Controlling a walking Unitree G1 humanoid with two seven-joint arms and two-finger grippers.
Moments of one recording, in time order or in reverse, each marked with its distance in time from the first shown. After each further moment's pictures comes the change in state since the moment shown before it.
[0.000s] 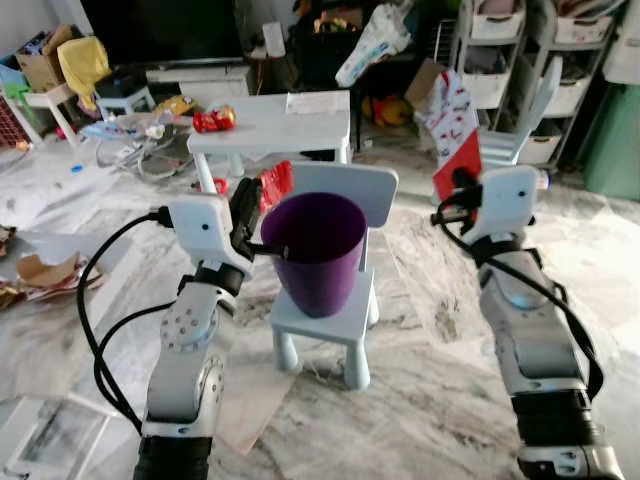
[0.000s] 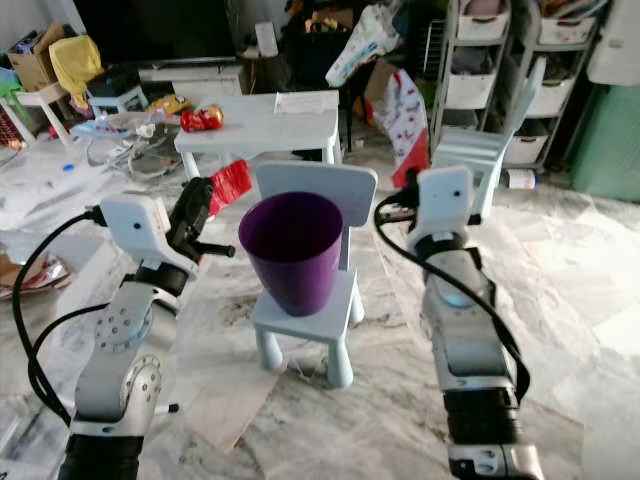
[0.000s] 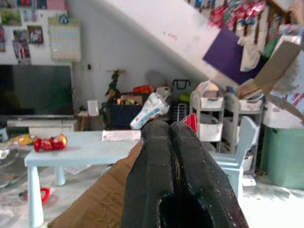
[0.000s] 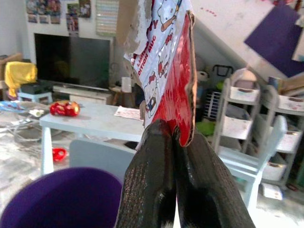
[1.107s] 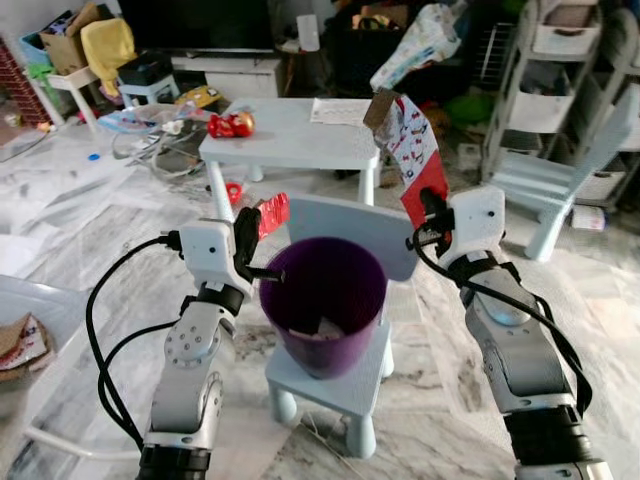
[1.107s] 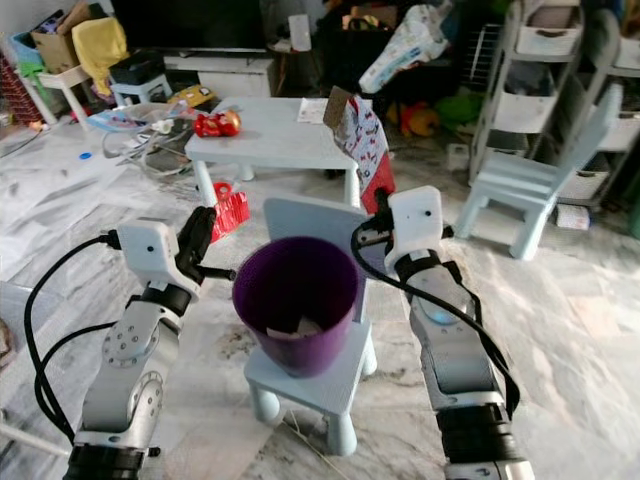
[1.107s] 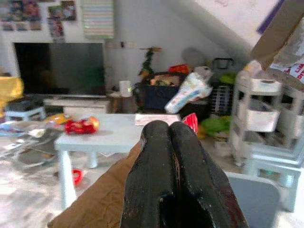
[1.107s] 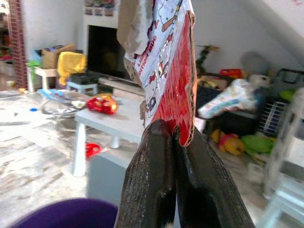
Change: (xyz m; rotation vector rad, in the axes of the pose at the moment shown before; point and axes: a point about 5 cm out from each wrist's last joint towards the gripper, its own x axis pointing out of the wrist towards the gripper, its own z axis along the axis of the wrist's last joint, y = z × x) left arm -0.010 0.003 -0.027 0.040 0.082 0.007; right arm -0.014 0.012 -0.016 0.009 0.035 0.108
